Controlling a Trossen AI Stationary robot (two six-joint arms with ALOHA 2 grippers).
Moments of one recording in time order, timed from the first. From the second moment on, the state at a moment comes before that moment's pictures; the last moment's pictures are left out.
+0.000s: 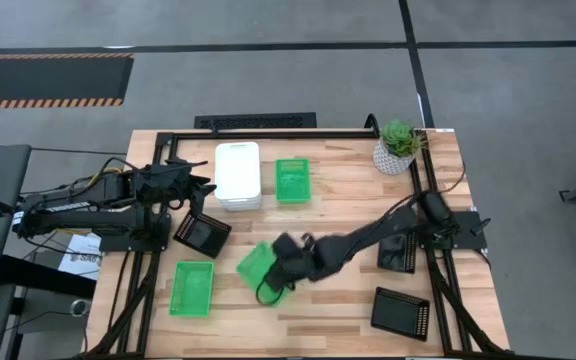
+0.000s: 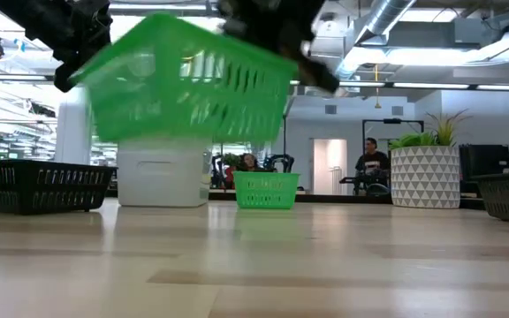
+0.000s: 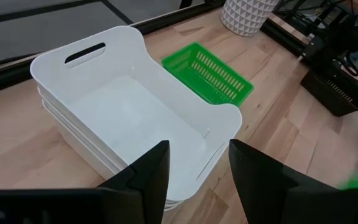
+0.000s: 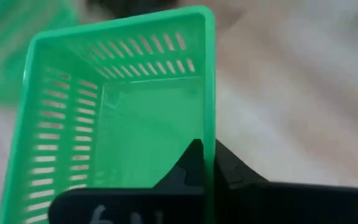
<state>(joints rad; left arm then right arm) 0.20 0.55 0.59 -0.59 -0.25 -0.54 0.33 2.05 1.69 -0.67 0.42 1.05</state>
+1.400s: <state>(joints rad) 0.19 0.55 0.59 -0.59 -0.27 -0.57 -0.22 1.81 1.08 -0.12 0.39 1.11</state>
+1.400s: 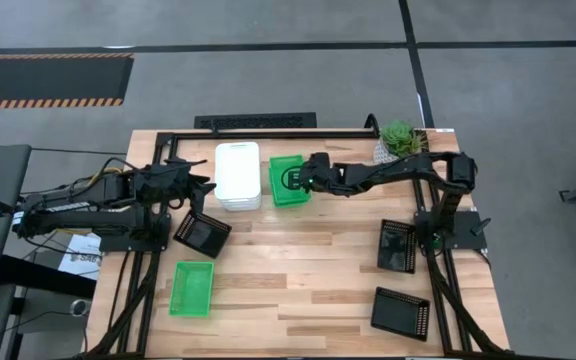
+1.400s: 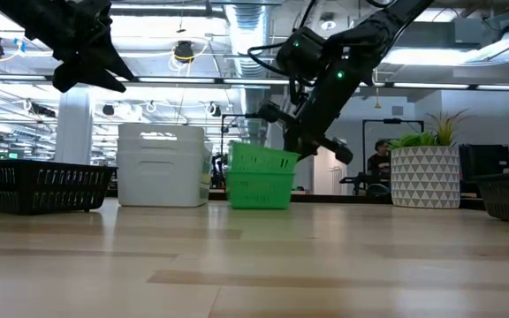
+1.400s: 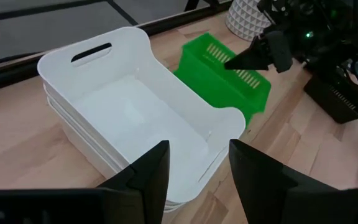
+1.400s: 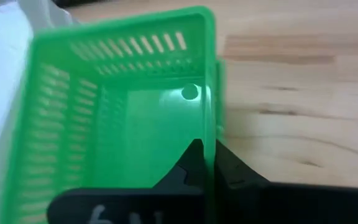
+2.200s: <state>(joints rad) 0.19 0.55 0.59 -0.59 -0.27 -0.57 -0.22 1.80 1.13 -0.25 0.39 1.04</state>
